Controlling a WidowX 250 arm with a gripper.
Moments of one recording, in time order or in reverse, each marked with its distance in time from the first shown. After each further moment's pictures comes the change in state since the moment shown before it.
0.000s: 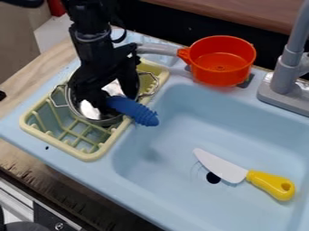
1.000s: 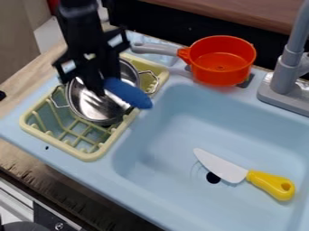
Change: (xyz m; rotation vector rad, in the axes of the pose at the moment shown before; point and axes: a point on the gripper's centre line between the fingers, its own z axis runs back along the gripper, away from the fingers) arm -0.005 0.004 0.047 0.045 0.062 0.026
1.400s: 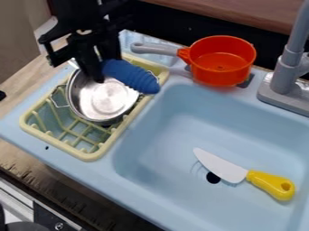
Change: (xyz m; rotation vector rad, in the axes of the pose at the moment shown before) arm -0.039 0.010 0.035 -0.012 0.040 -0.049
